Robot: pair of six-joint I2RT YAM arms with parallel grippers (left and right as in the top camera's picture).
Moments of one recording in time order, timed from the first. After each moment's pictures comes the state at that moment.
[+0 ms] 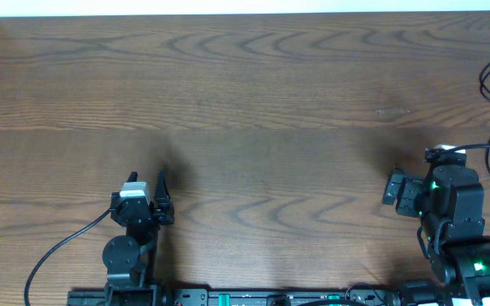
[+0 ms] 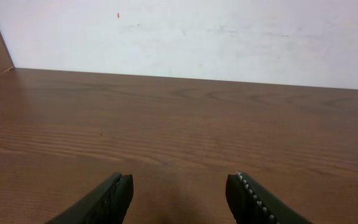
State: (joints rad) left arm 0.01 0.01 0.03 -0.13 0.00 -0.06; right arm 0.12 0.69 0.72 -0.81 0.22 0.23
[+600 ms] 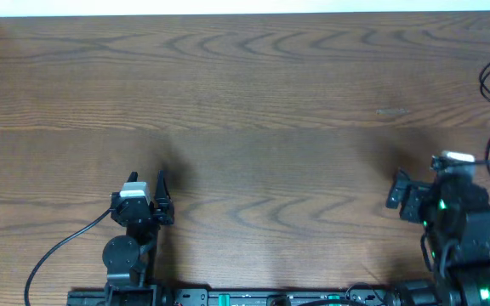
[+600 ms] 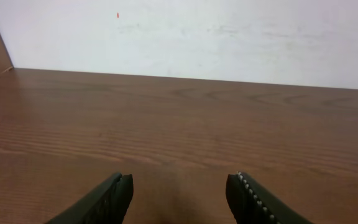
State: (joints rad) left arm 0.01 0.01 0.03 -0.13 0.00 -0.06; right arm 0.13 0.55 0.69 -0.77 0.23 0.20
